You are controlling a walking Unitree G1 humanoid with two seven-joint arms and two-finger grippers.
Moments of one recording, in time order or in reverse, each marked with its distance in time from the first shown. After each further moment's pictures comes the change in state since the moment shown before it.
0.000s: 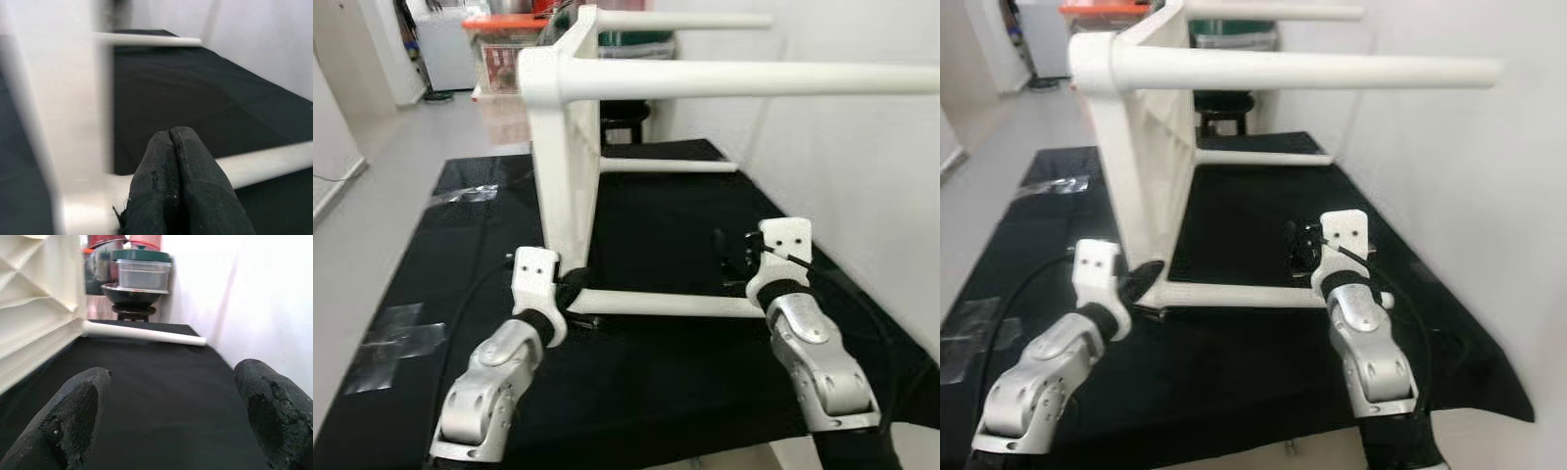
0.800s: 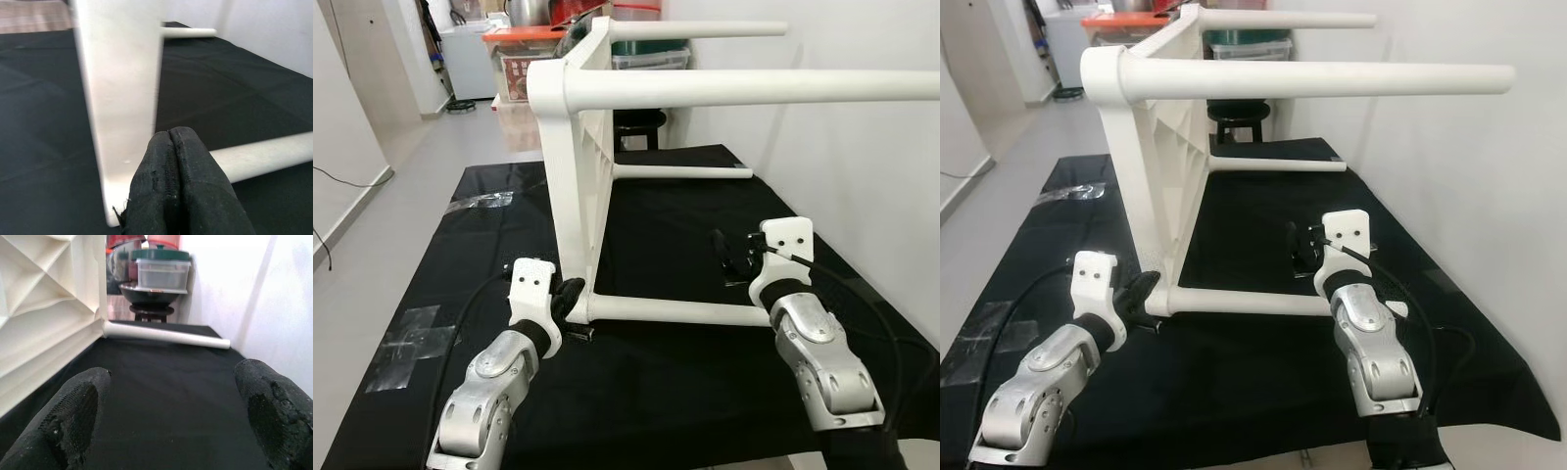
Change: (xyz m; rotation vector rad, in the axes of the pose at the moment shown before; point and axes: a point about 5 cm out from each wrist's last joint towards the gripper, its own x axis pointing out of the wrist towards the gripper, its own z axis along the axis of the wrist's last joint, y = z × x) left arm -0.009 0.008 -0.007 0.061 0.023 -0.004; right arm 0.000 0.010 -0.003 0.034 0.001 0.042
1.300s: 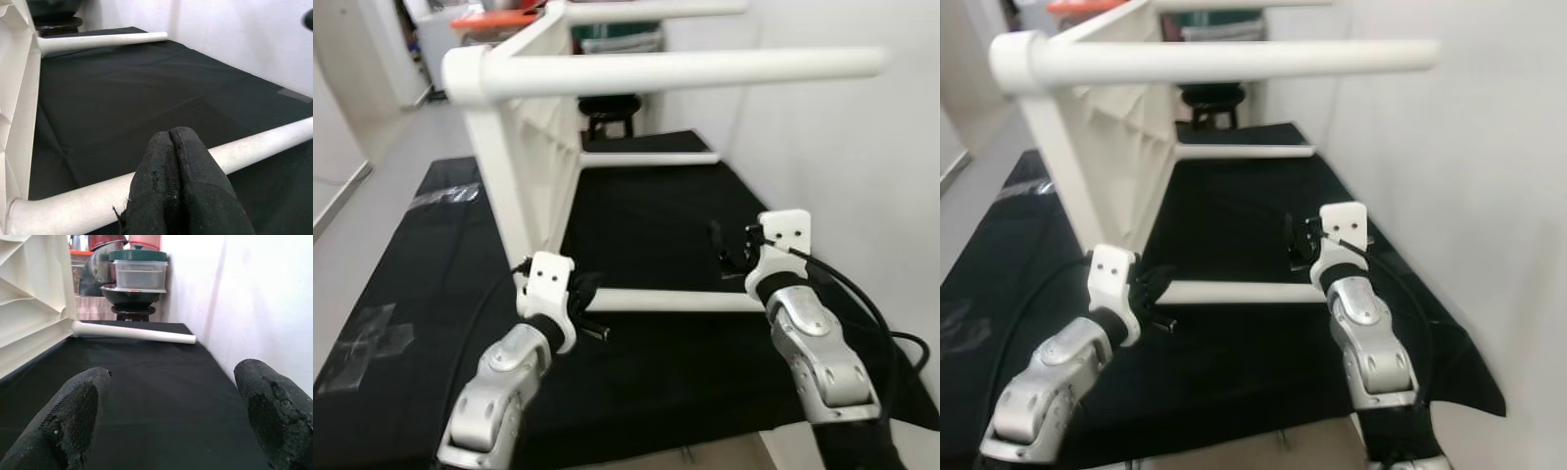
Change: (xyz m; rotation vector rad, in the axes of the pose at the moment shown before) left arm 0.003 -0.006 0.003 0.033 -0.010 -0.013; right arm -0.001 0.001 0.001 0.011 -0.006 0.020
